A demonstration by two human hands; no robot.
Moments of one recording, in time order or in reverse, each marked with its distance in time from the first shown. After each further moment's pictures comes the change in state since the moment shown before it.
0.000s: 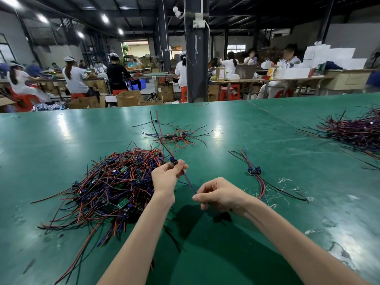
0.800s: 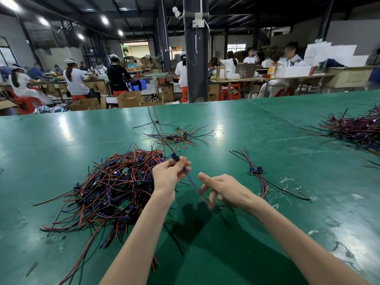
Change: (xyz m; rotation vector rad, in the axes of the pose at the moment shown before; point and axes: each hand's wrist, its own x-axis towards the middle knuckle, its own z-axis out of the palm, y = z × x) left_hand -0.004 0.014 0.002 -0.060 -0.074 -0.045; right_hand -0.001 -0.004 -0.011 -0.305 0.134 -0.059
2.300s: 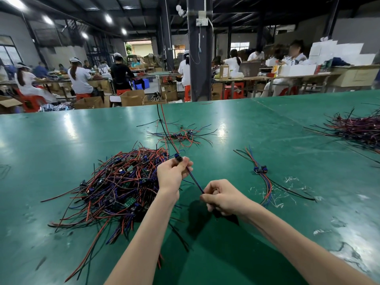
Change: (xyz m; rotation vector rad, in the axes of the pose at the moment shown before) left_hand 0.005 -0.004 -0.003 0.046 0.043 0.031; right_hand 0.003 0.007 0.028 0.191 0.027 0.071
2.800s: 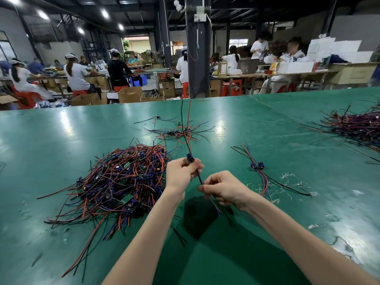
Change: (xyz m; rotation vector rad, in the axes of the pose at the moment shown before) left_hand -0.015 -0.008 0.016 0.135 -0.150 -0.003; right_hand -0.002 -0.007 -0.013 0.144 -0.016 -0.017
